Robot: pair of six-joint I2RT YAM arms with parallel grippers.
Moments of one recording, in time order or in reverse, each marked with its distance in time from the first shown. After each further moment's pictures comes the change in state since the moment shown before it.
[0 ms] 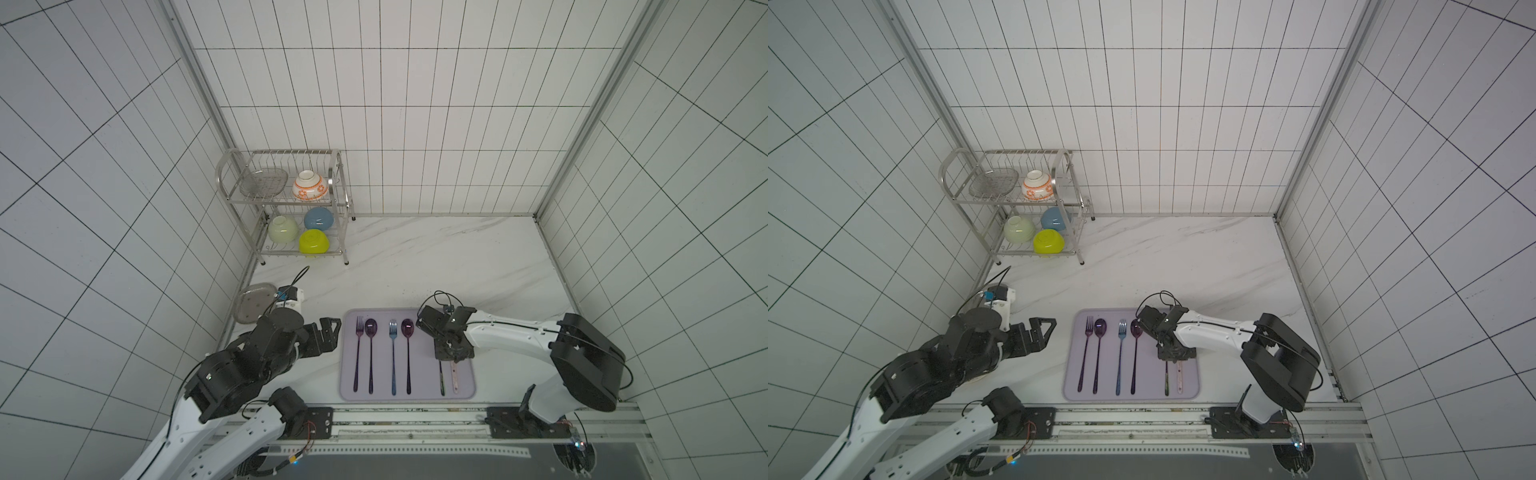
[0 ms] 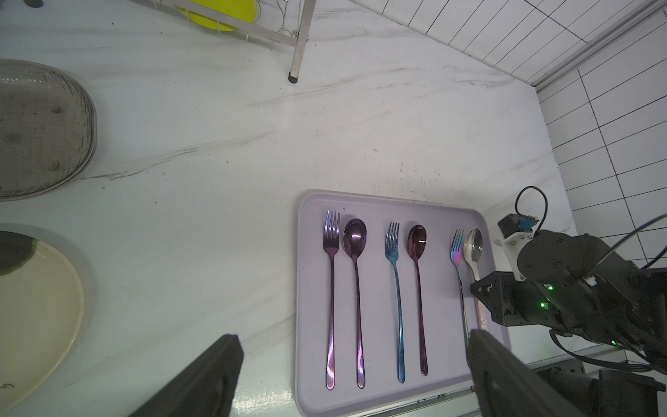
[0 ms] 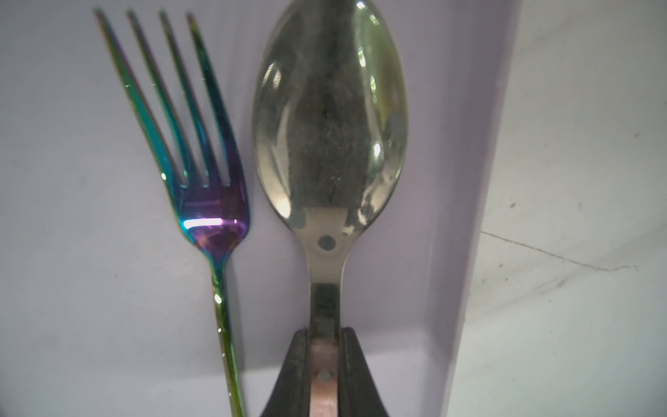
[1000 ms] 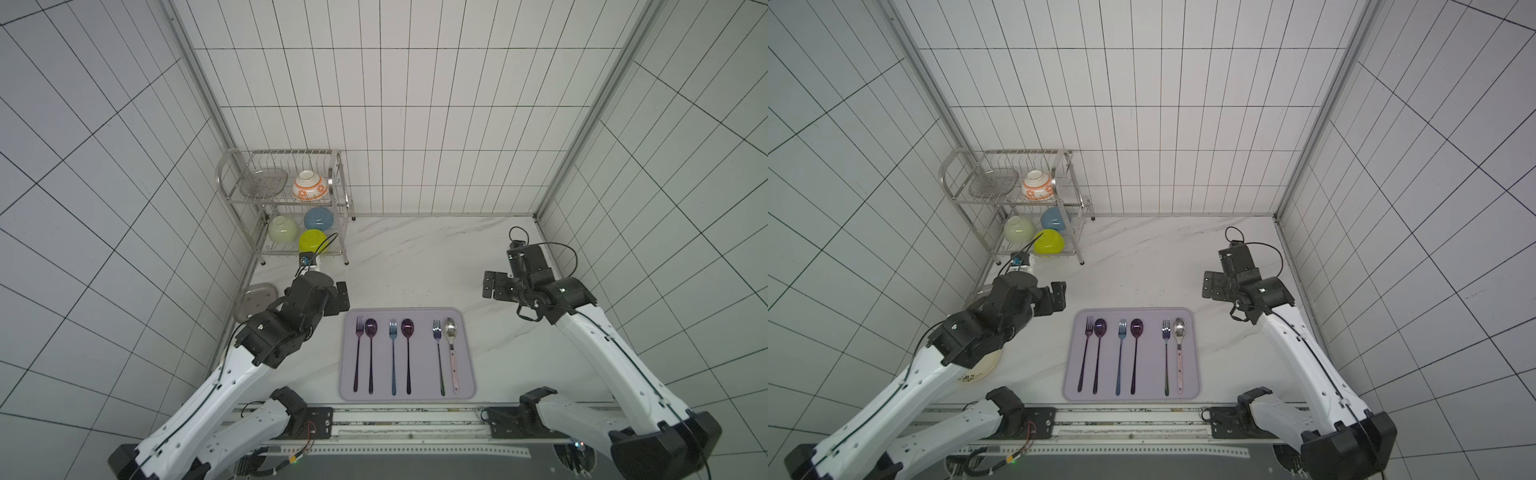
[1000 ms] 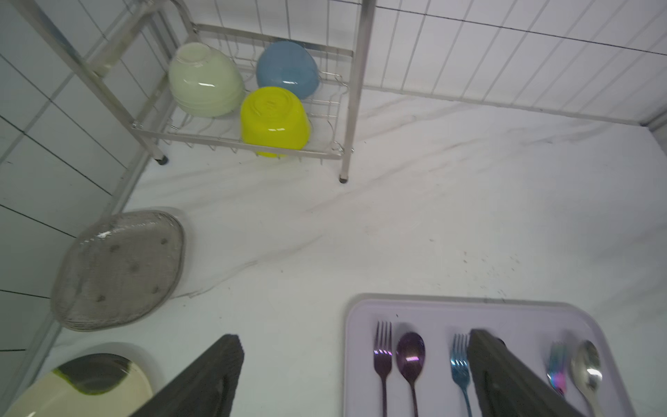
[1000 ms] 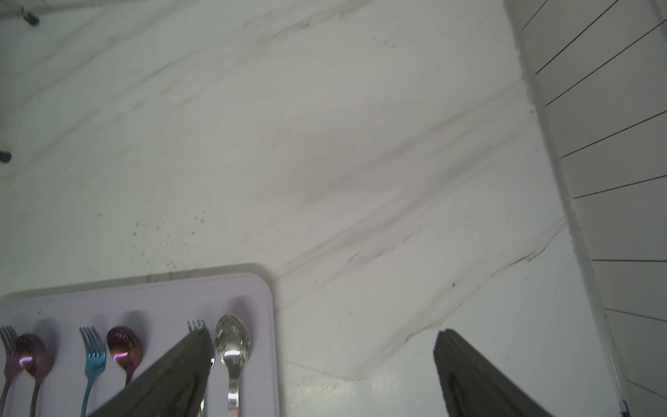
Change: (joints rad) left arm 0.168 0.340 0.022 0.371 -0.261 0.280; right arm -0.735 -0.515 0.200 0.023 -0.024 -0.643
